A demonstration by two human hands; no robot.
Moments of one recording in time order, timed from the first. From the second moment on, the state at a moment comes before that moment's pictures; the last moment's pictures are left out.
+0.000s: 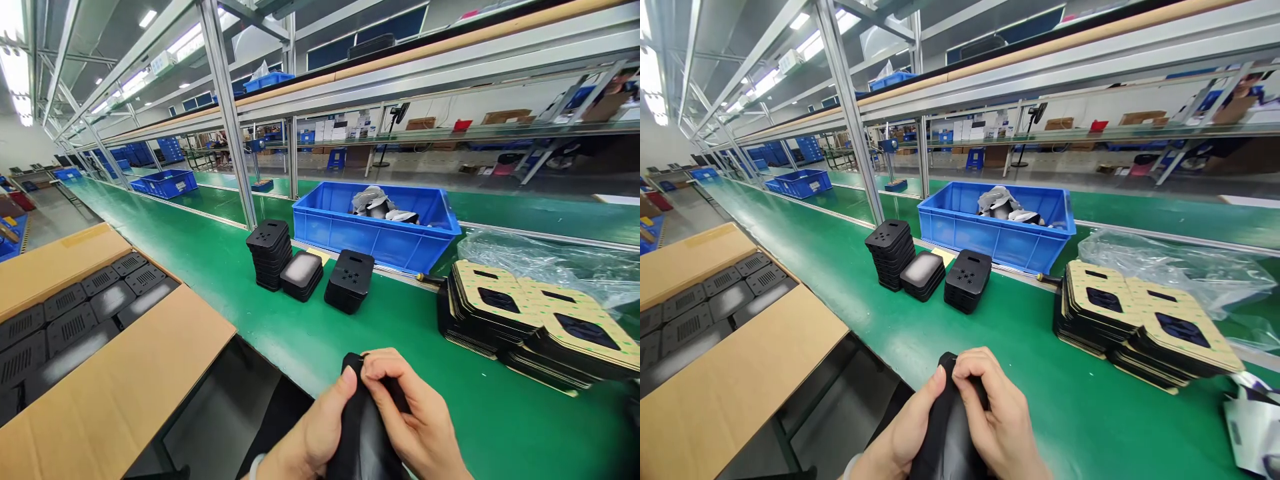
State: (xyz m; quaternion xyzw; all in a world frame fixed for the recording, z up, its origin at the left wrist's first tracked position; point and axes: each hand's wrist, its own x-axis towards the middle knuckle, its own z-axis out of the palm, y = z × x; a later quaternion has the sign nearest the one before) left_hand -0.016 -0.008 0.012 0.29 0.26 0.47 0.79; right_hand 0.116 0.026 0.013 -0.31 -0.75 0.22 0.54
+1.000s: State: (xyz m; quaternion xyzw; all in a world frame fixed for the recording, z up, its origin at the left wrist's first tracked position) left_hand -0.022 0.011 -0.013 0.13 0.25 0.33 0.90; right_hand 0.128 0.060 0.001 -0.21 -0.85 0.05 0.47
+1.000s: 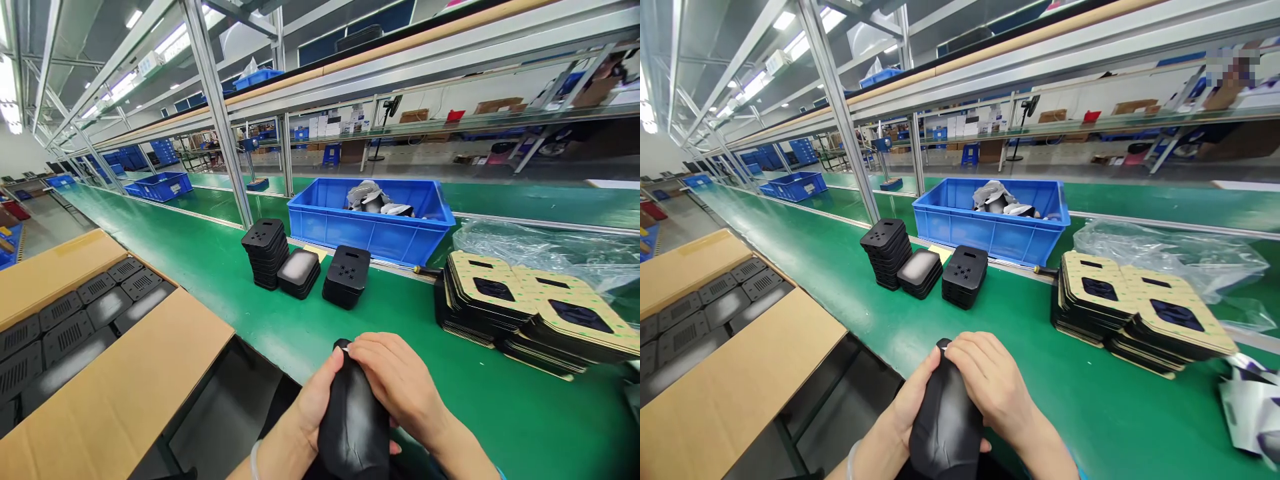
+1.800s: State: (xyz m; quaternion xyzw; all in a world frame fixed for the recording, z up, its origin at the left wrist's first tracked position) left_hand -0.045 0.024 -0.004 0.55 0.33 0.54 0.54; right_hand 0.096 0.052 0.012 -0.30 -0.56 0.66 0.41
